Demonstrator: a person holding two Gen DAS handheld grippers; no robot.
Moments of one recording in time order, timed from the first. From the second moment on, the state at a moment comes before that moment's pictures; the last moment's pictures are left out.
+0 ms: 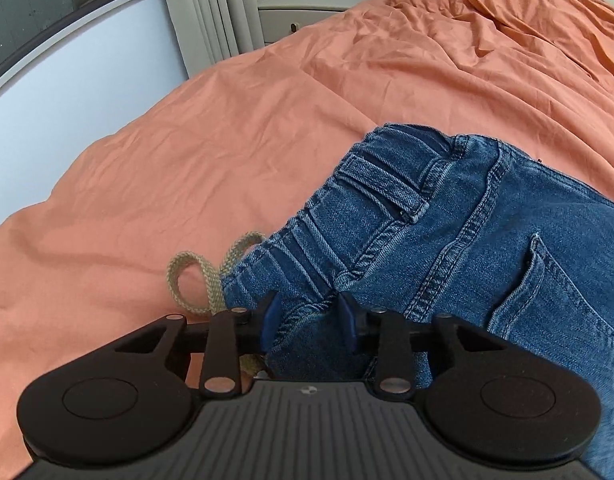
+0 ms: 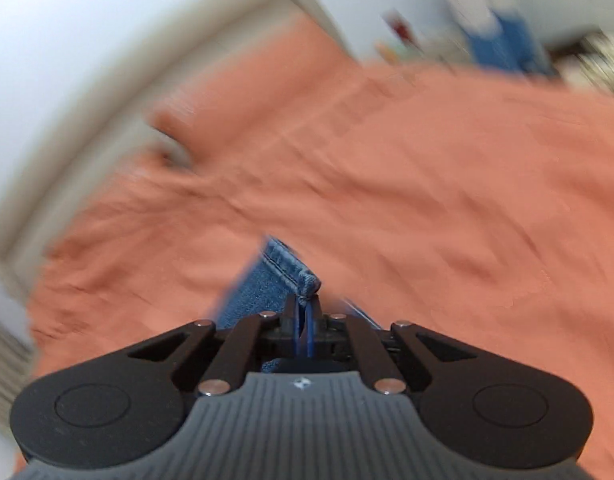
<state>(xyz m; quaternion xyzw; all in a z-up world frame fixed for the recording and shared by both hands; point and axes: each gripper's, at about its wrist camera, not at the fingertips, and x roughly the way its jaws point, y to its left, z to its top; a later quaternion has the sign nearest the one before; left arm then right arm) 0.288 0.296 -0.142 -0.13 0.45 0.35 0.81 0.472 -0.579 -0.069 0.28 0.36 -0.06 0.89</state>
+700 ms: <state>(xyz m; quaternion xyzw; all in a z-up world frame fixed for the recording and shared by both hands) 0.276 0.290 -0.118 -0.12 0.43 0.34 0.83 0.450 -0.601 -0.144 0.30 0.43 -0.13 0.84</state>
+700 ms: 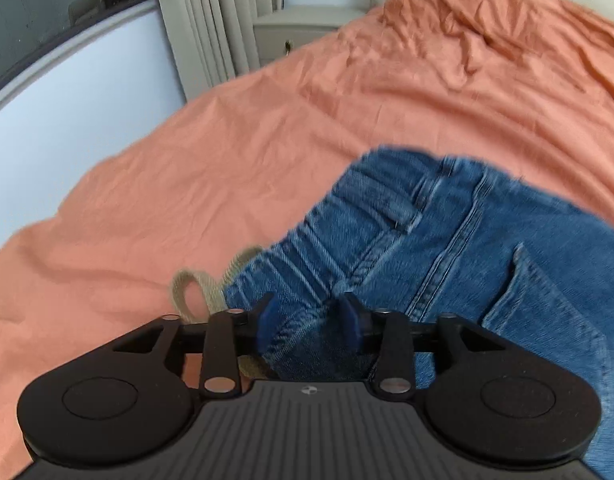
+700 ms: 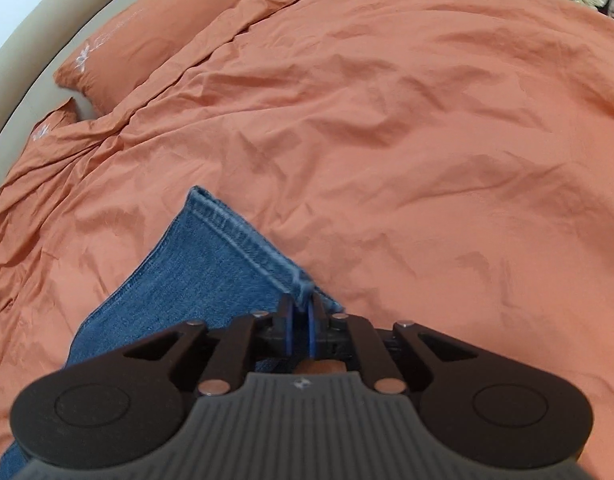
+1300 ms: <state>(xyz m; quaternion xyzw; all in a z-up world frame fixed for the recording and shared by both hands) 0.373 0.097 -0.057 -0.07 0.43 0.01 0.90 0.426 -0.630 -0.218 0.57 0.34 -0.07 0.74</state>
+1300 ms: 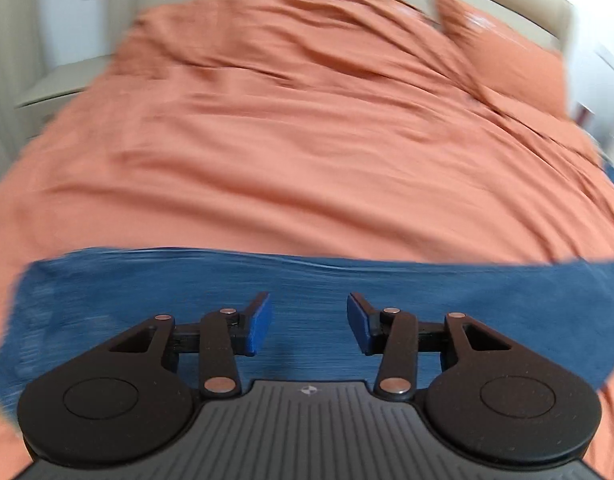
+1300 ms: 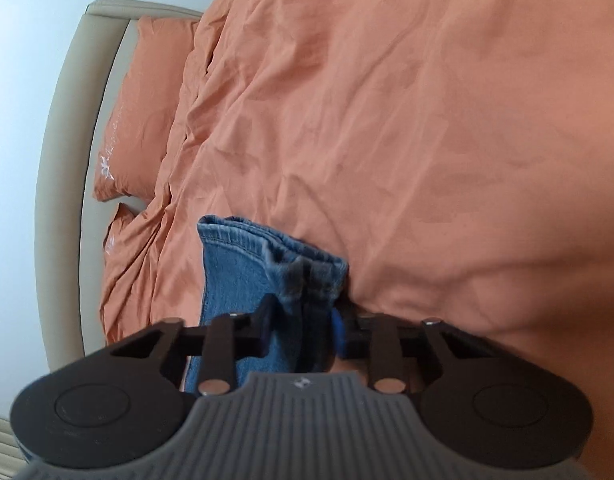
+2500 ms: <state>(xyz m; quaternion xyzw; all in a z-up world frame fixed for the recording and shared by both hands) 0.440 -0.180 -0.151 0.10 0.46 -0.19 0.86 0.458 -0.610 -0.126 0.31 0.38 0.00 0.87</state>
